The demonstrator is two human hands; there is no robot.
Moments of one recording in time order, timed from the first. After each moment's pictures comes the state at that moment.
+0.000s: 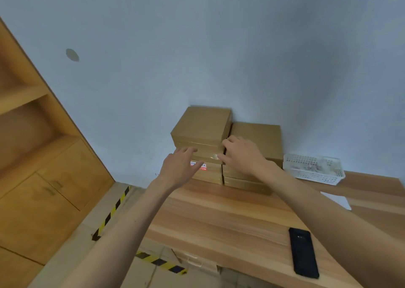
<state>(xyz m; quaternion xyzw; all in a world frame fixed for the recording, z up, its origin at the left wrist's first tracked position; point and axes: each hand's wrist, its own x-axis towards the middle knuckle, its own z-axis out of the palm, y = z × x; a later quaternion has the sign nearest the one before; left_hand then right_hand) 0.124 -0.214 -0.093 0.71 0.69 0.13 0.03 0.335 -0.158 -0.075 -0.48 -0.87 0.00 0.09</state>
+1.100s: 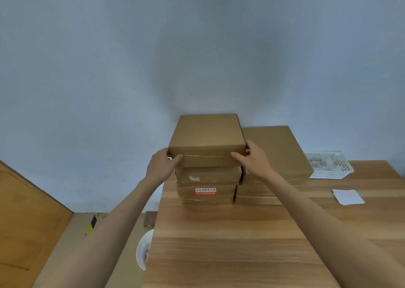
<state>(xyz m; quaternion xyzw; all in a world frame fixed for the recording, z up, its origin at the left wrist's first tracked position) -0.049 0.027 -0.158 0.62 0.69 0.26 0.28 0.247 0.010 -0.165 -0.67 -0.59 0.31 0.32</state>
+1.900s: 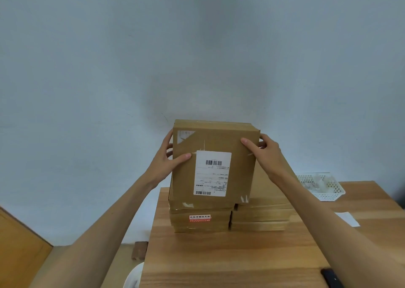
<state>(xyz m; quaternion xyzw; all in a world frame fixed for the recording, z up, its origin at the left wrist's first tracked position) -0.027 0.066 -0.103 0.64 0.50 0.40 0.43 0.276 0.018 -0.081 -0.60 -0.51 0.32 0.53</state>
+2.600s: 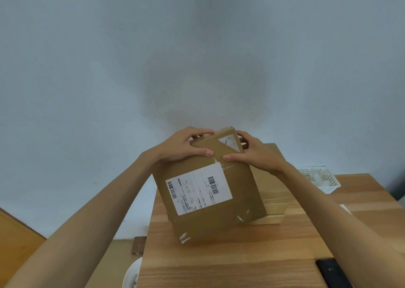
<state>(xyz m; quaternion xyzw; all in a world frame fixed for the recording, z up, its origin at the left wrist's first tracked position) 0.021 0.075 -0.040 0.84 0.42 0.17 0.29 0.277 0.013 -0.066 -0.56 -0.66 0.38 0.33</state>
